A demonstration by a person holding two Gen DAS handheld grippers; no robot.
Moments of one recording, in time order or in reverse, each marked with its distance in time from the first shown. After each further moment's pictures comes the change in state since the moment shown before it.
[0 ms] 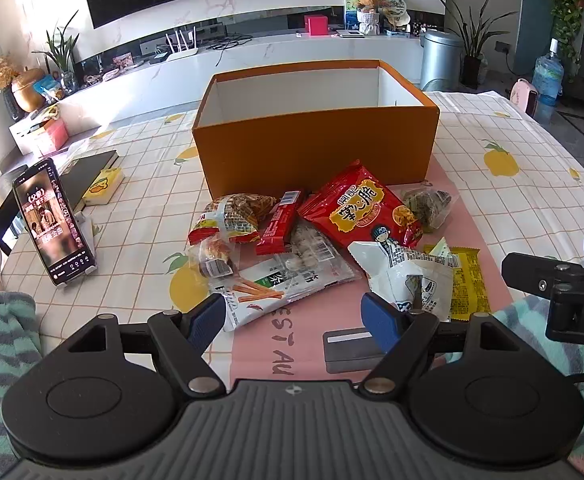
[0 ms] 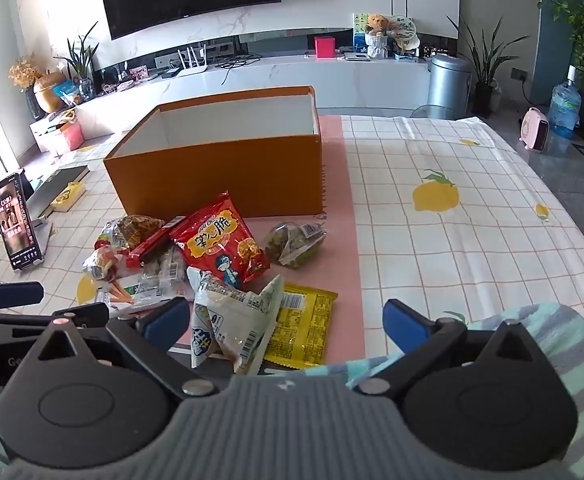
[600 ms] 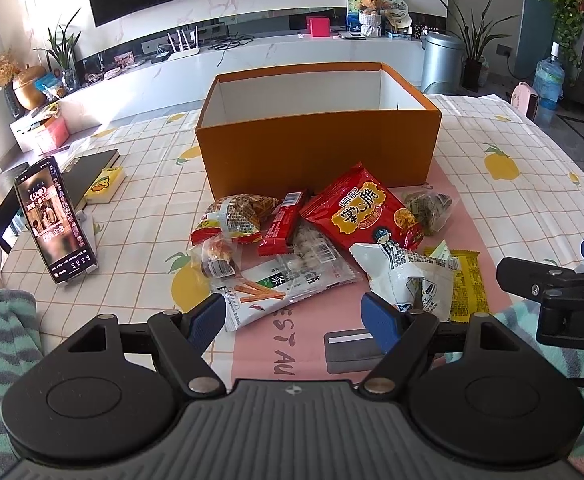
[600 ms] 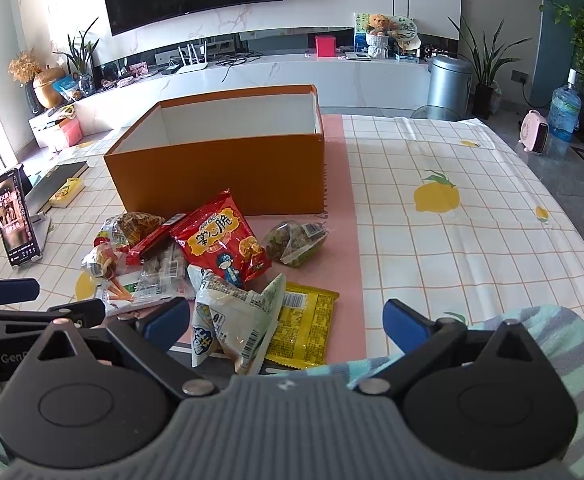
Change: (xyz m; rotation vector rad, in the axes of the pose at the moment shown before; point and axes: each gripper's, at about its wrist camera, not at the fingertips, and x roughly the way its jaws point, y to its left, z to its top) left arm -0.002 0.003 0.001 -0.008 -0.002 -0.003; right arm 0.000 0.001 0.000 -0.005 0.002 -0.002
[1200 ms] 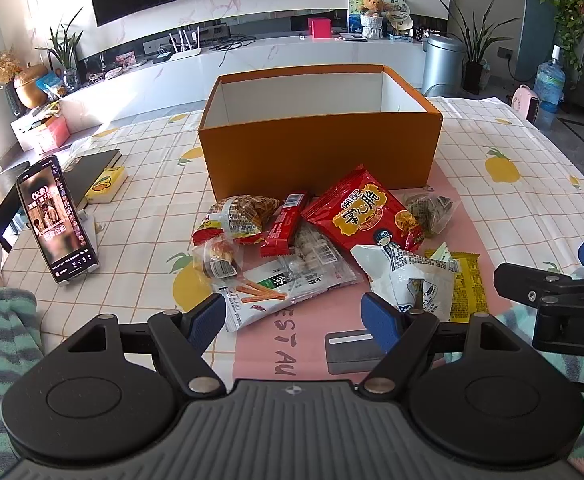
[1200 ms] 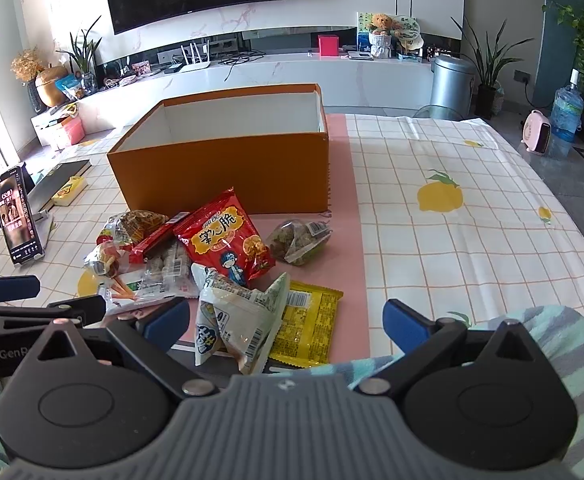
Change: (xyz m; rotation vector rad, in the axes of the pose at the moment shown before) left arm -0.001 0.001 0.000 -0.008 -0.003 0.001; right arm 0.001 0.003 -0.001 -0.006 0.004 0.005
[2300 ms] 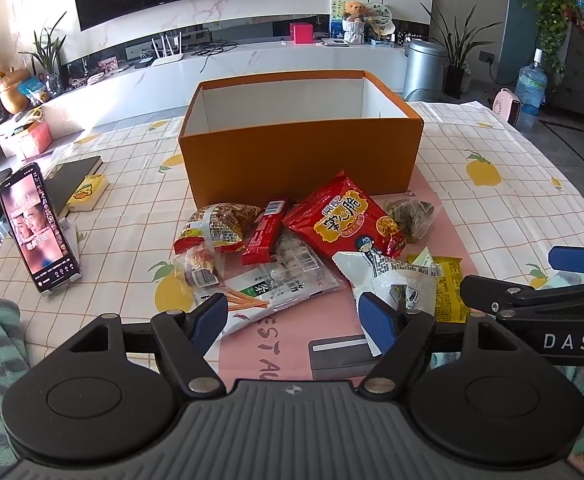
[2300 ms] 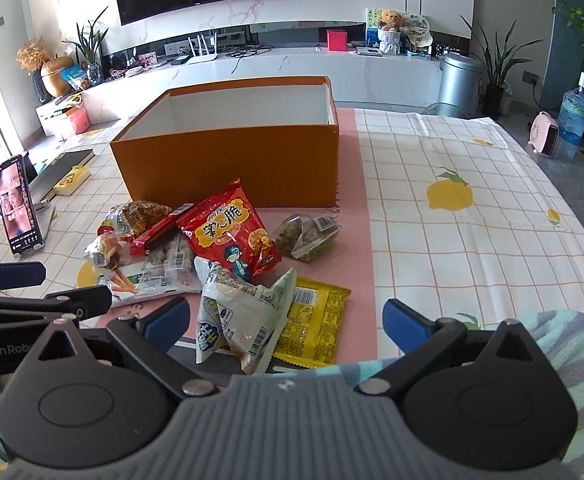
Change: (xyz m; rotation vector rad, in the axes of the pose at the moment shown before) left arm 0.002 0.000 0.001 0.013 -0.018 -0.065; right arm 0.011 0.005 0.001 -0.029 0.022 0.011
